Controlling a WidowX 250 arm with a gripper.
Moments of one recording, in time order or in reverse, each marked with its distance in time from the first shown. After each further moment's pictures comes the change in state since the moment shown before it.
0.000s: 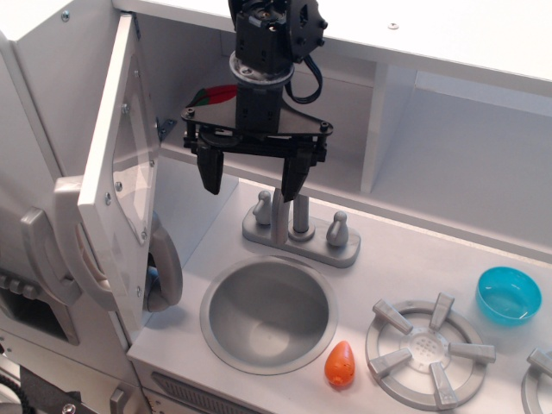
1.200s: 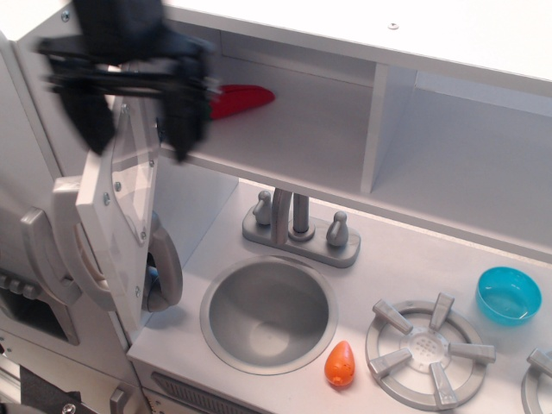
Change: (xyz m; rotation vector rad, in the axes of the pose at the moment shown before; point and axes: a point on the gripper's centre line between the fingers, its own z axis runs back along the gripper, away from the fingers) arm -0.051 0.079 0.091 -0.241 0.094 -0.221
